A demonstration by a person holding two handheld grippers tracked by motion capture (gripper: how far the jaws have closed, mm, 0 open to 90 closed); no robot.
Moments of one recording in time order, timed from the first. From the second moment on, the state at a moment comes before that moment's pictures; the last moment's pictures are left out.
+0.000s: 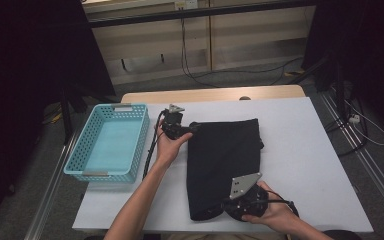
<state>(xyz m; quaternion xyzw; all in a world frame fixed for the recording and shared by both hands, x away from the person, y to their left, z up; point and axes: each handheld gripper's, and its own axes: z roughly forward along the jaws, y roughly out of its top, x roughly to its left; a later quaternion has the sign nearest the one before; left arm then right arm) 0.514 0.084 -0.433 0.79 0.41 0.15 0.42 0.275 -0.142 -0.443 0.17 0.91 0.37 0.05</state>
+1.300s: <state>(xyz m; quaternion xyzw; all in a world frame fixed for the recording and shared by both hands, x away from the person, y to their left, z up) 0.519 0.069 -0.460 0.81 0.41 0.07 0.42 0.275 -0.139 -0.443 0.16 0.92 0.36 0.07</state>
